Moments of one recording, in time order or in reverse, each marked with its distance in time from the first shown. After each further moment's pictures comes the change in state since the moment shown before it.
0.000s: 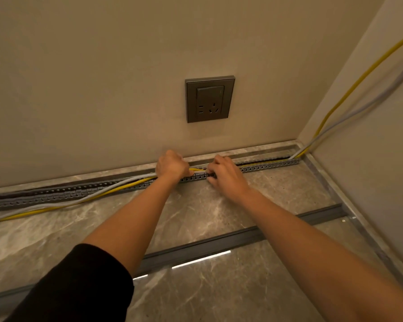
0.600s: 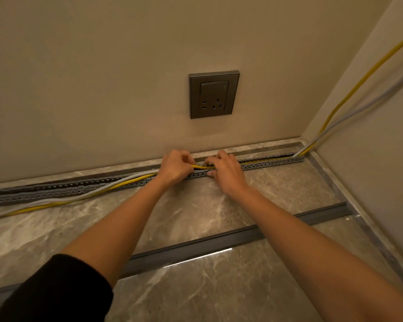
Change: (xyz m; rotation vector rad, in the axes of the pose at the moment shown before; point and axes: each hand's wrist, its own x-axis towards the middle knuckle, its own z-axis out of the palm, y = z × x) left_hand -0.003 -0.012 -0.004 -0.020 -0.094 0.228; right_hand 0.009 -0.008 0.005 -0.016 -0.011 0.106
